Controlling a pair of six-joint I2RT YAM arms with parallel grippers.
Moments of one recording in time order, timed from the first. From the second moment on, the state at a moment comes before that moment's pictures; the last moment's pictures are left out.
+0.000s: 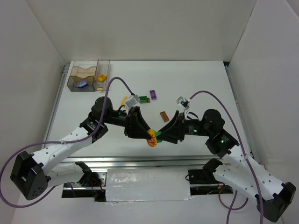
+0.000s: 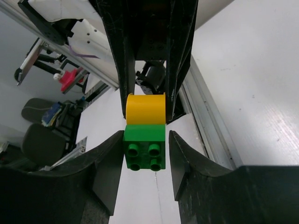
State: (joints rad) left arm -0.67 1.12 0.79 0.35 1.10 -0.64; right arm 0.64 0.70 0.67 0.01 -0.78 0.65
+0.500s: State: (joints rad) left arm -0.67 1.13 0.83 0.25 1.09 -0.60; right arm 0.64 0.69 0.63 0.08 -0.81 0.64
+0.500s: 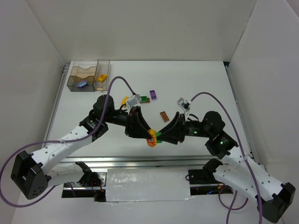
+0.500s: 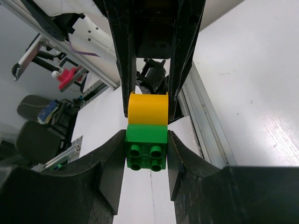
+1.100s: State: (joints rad) left arm -0.63 1.12 0.86 0.24 1.07 -0.57; right arm 0.53 0.58 0.61 0.02 -0.95 0.46
